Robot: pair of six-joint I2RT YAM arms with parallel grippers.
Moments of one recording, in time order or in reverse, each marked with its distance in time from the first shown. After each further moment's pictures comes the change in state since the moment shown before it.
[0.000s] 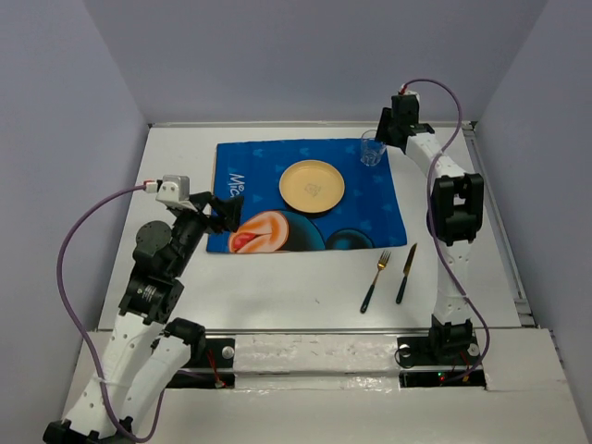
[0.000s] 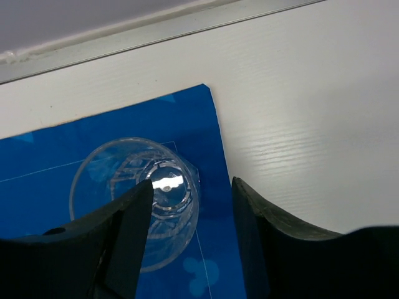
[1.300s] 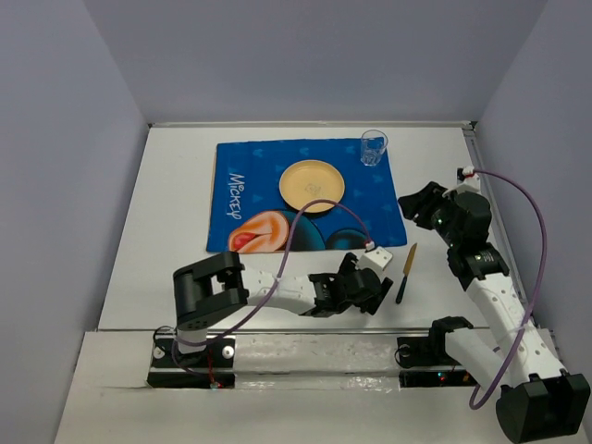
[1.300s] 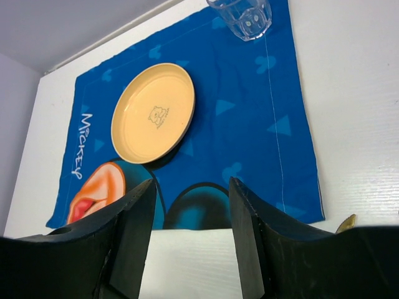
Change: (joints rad) left arm -1.020 1.235 0.334 0.182 -0.429 -0.153; right arm -0.006 -1.513 -1.383 0.230 -0.328 0.264
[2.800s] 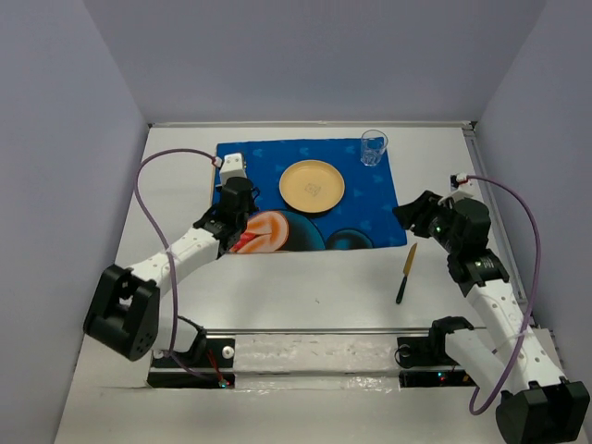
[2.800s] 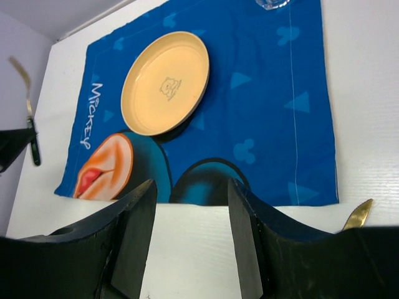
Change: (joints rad) left arm 0.820 -0.512 -0.236 -0.030 -0.084 0.094; right arm 0.000 -0.039 -0.037 -0.040 -0.095 -0.016
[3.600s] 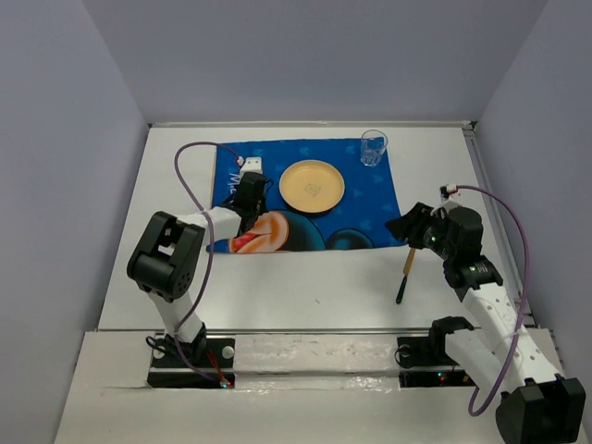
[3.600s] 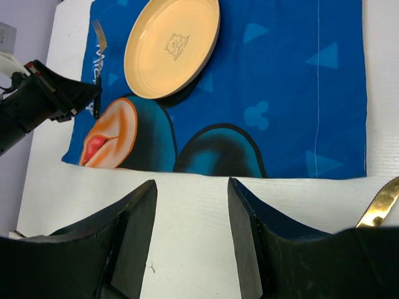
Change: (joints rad) left arm 0.098 0.449 0.126 0.116 0.142 0.076; right arm 0.000 -0.013 -0.100 0.023 -0.113 0.026
